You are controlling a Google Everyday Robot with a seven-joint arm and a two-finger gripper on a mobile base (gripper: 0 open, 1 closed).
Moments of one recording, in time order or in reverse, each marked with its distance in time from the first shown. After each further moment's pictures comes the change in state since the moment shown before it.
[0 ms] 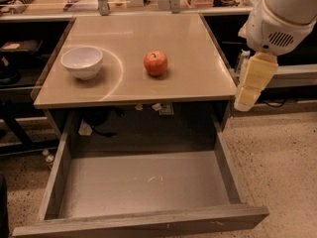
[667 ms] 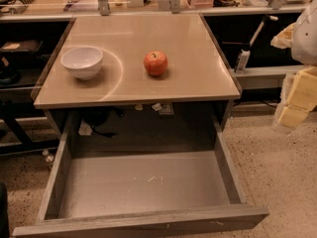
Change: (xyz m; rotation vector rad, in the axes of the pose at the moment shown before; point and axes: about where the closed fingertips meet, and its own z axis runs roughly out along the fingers) arm 0.048 0.046 -0.039 -0.017 -0.005 0.033
